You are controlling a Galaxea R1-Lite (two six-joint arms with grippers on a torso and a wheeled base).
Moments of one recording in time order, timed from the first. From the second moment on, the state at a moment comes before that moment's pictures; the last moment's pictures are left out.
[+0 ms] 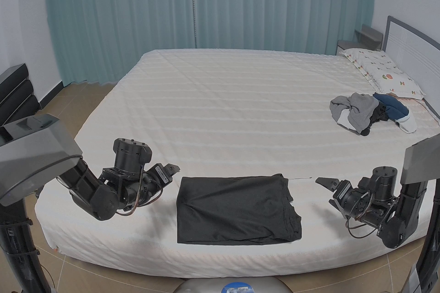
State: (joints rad) left arm -0.37 2.12 -0.78 -0.70 0.10 -0.87; right arm 0.21 2.19 -0.23 -1.55 0.14 0.97
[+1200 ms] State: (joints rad) left arm -0.33 1.00 -0.38 -0.48 0.51 -0.35; right arm 0.15 0.63 -0.15 -0.20 0.06 0.23
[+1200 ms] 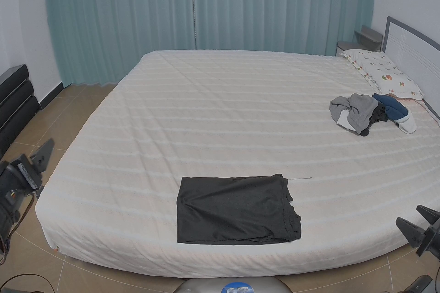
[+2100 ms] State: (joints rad) left arm -0.01 0.03 -0.07 -0.07 0.53 0.04; right arm 0.00 0.02 -0.05 -0.13 0.07 -0.15
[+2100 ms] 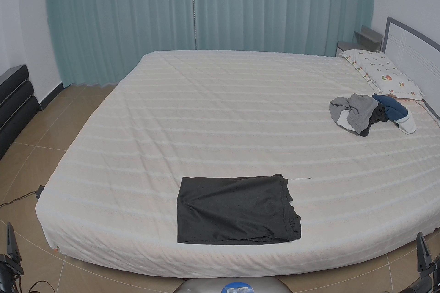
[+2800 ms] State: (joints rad) left arm 0.00 0.01 -0.02 0.00 0.00 -0.02; right arm 0.00 0.01 -0.02 0.02 0.02 -0.01
